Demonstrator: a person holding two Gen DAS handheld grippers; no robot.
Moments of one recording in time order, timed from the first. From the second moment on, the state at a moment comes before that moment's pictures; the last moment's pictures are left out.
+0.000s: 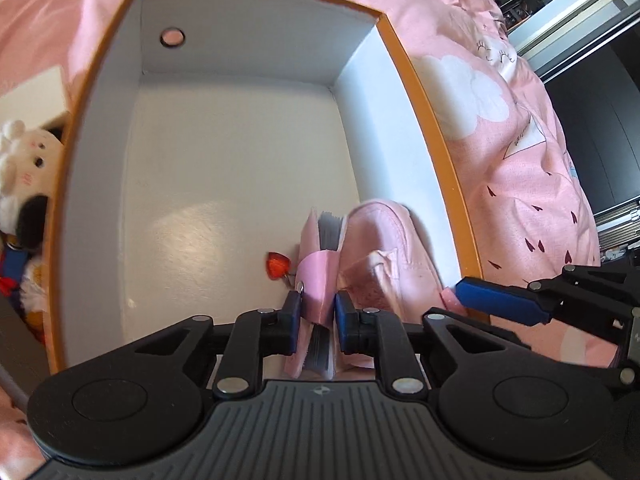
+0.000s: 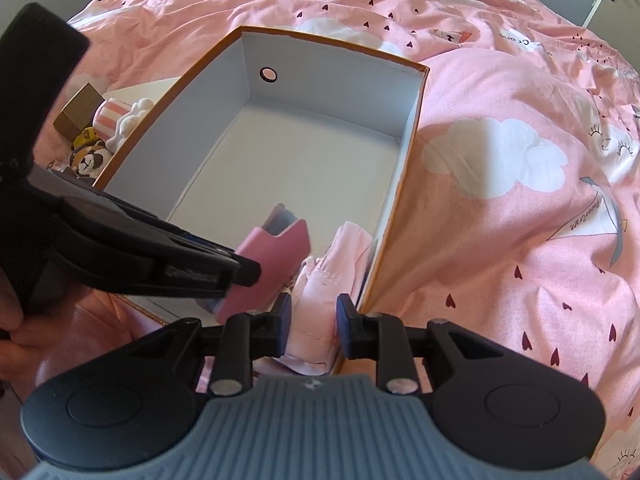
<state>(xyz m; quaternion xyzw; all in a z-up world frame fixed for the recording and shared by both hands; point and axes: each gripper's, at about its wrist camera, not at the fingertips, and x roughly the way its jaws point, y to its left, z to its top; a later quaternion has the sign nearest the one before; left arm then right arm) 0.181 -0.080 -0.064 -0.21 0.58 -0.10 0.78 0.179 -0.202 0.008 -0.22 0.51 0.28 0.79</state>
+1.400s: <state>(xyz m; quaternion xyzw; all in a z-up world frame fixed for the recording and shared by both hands) 0.151 -0.031 0.011 -0.17 0.48 -0.14 0.85 0.153 -0.172 0.041 -0.16 0.45 0.36 0.80</state>
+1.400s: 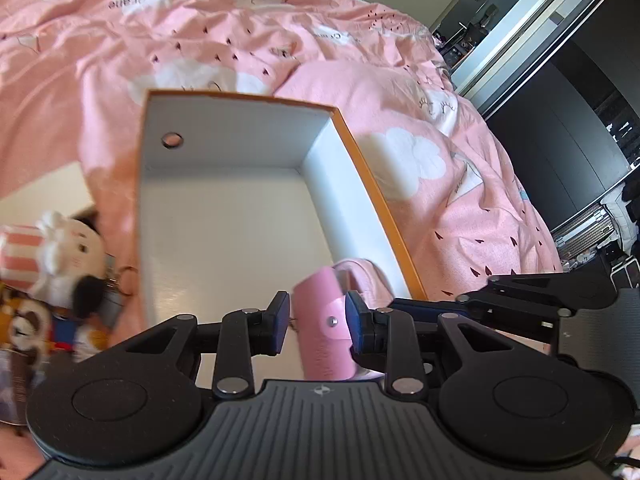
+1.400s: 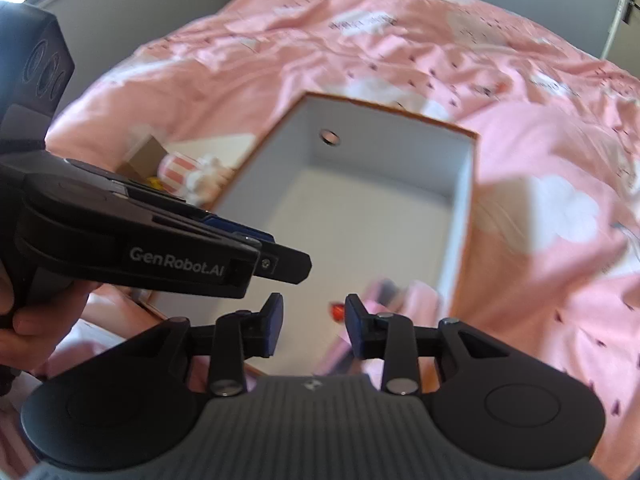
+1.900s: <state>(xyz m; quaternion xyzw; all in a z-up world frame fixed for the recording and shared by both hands) 0.079 0.099 0.006 -0.25 0.49 0.09 0.83 0.123 -0.051 0.020 -0.16 0.42 0.49 0.74</state>
